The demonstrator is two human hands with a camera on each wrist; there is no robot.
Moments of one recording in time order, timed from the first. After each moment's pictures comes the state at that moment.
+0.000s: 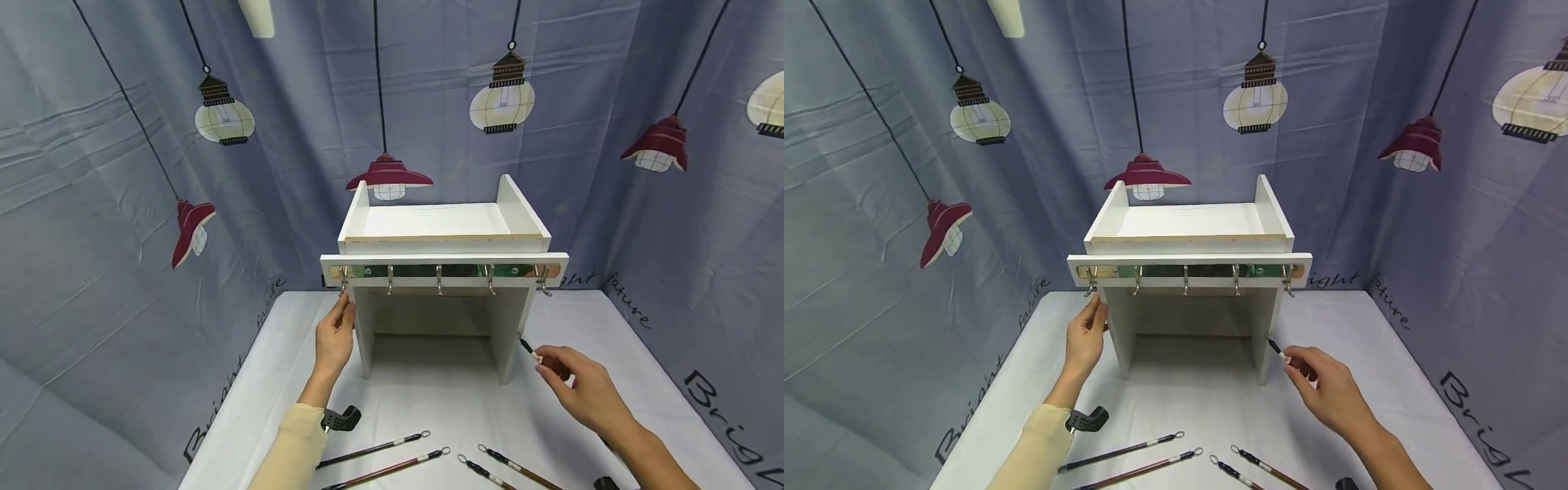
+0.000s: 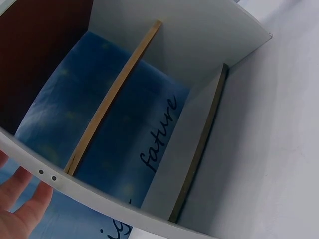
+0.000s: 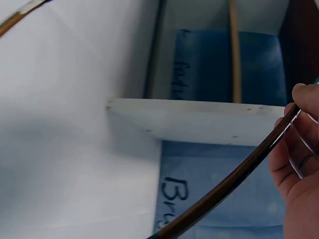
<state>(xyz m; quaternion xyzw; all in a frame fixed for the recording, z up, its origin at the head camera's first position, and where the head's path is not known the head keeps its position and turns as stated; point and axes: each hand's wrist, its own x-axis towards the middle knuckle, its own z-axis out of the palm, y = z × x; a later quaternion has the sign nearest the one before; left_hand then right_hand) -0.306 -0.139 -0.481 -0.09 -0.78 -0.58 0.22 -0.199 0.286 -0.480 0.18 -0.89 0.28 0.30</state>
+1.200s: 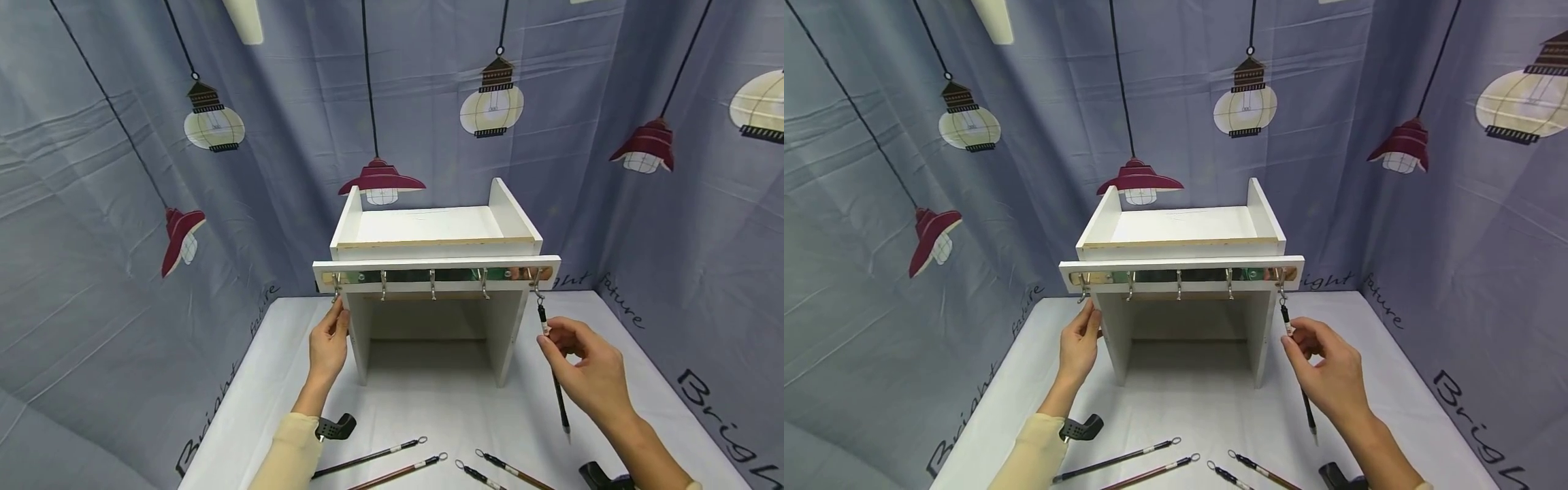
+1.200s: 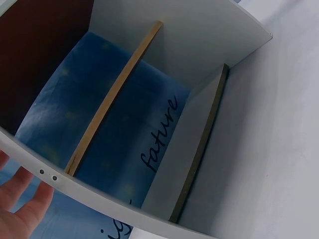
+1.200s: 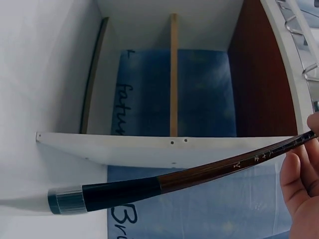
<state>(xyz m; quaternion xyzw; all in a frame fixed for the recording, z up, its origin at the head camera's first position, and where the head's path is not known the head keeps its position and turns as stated) -0.303 -0.137 -0.481 -0.08 -0.78 -0.58 0.22 -0.198 0.270 -0.431 0.13 -0.83 0.35 0.42</state>
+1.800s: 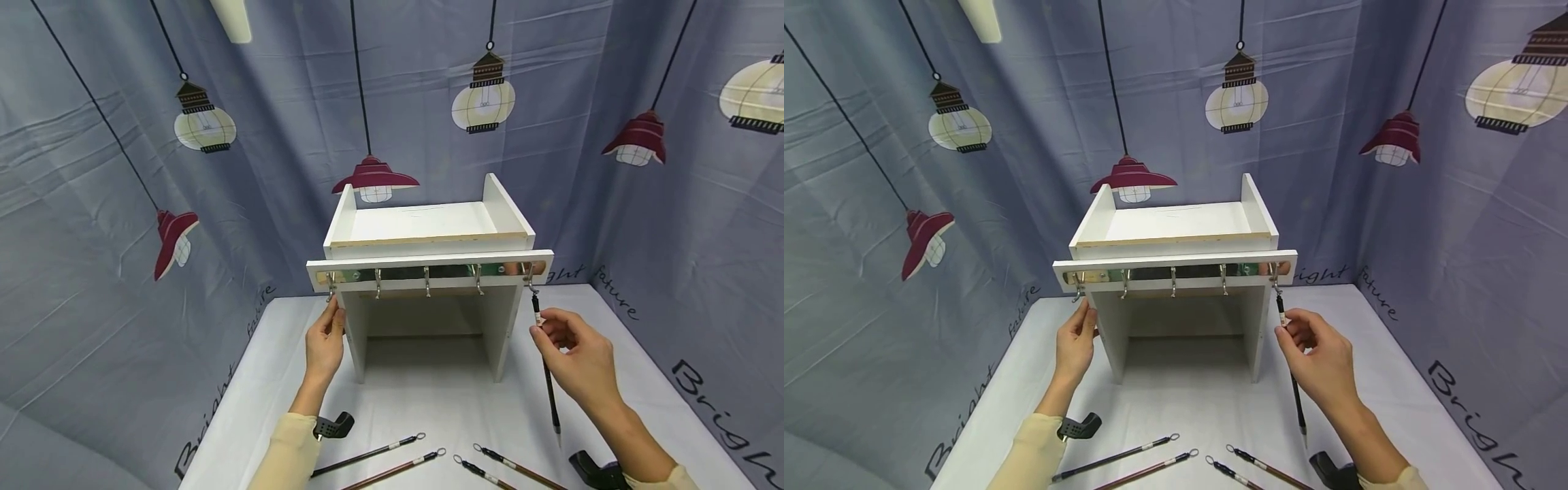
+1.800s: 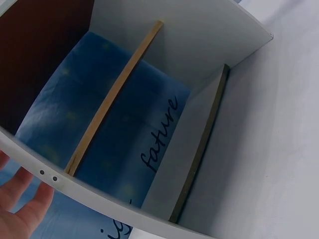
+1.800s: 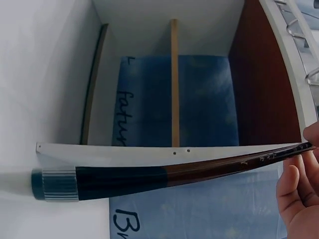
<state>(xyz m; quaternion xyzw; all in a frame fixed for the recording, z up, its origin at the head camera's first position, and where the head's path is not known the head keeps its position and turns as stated) -0.303 -0.136 -0.479 -0.08 -0.78 -0.58 0.22 -0.198 0.262 -0.428 0.06 -0.83 0.39 0.39</state>
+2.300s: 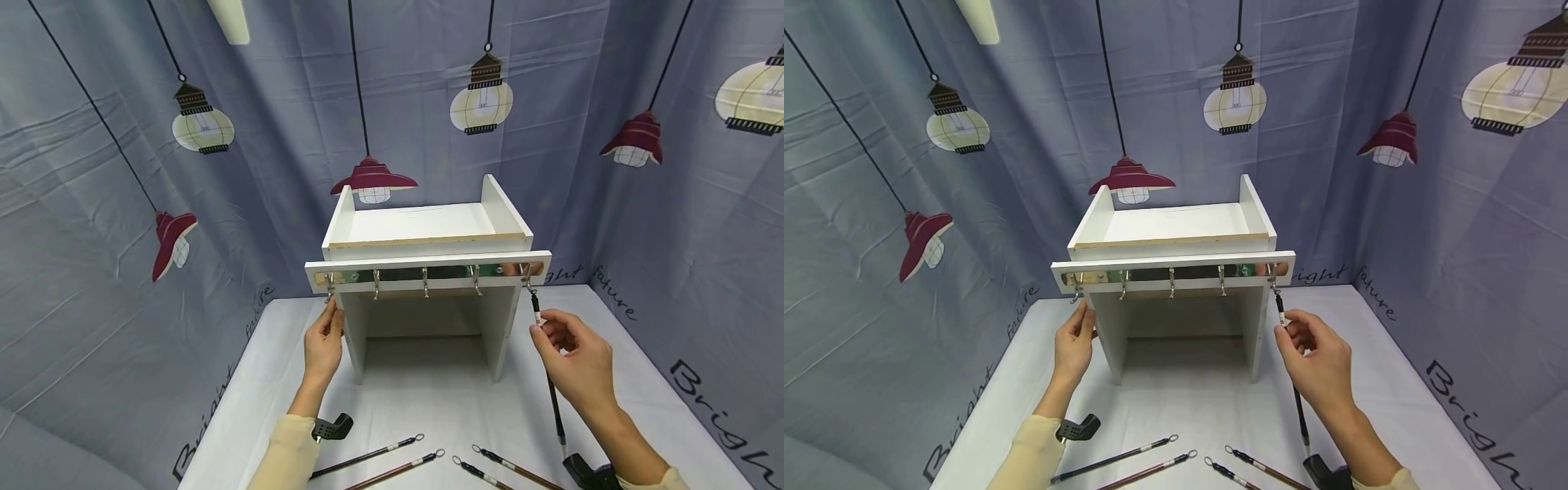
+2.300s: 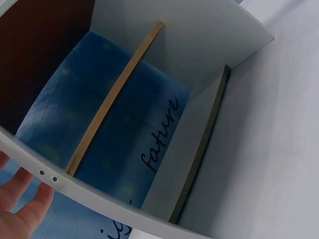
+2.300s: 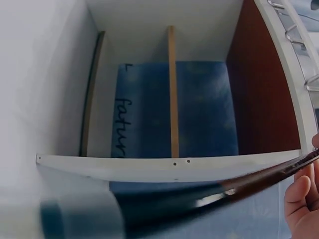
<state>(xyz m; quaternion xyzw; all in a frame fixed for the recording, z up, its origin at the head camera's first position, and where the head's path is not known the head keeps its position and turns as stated) -0.305 -0.137 -0.480 -0.08 -0.77 -0.59 0.21 -0.199 0.260 -0.430 0.05 -0.82 0.40 0.42</state>
